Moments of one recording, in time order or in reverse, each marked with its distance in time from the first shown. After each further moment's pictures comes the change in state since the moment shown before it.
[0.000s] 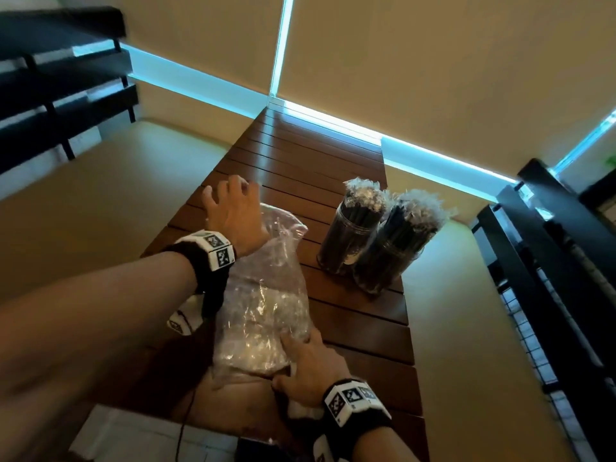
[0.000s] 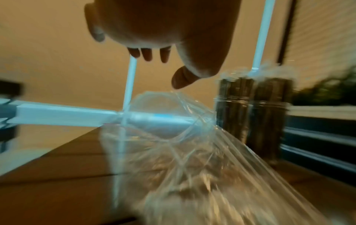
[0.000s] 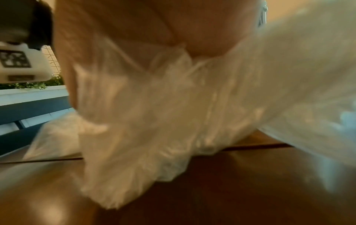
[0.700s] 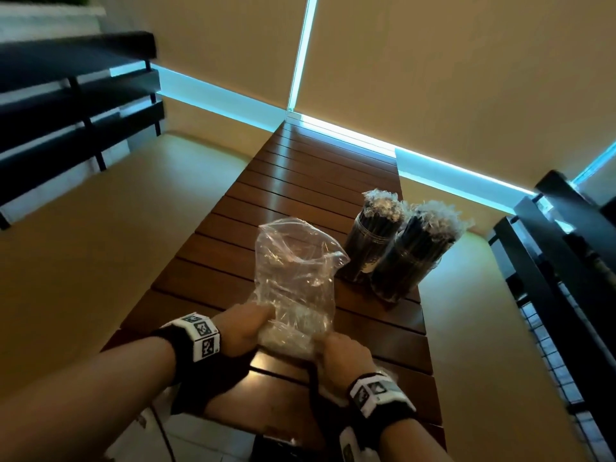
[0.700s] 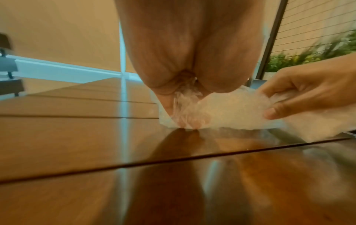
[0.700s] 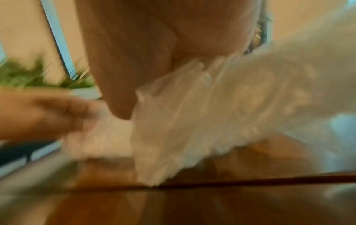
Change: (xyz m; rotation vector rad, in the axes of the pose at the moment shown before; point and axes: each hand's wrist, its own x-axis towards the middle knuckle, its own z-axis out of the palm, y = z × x) left_hand -0.118 -0.050 0.049 -0.192 -0.738 0.393; right_hand 0.003 0.000 -0.014 -0.127 0.179 -0.041
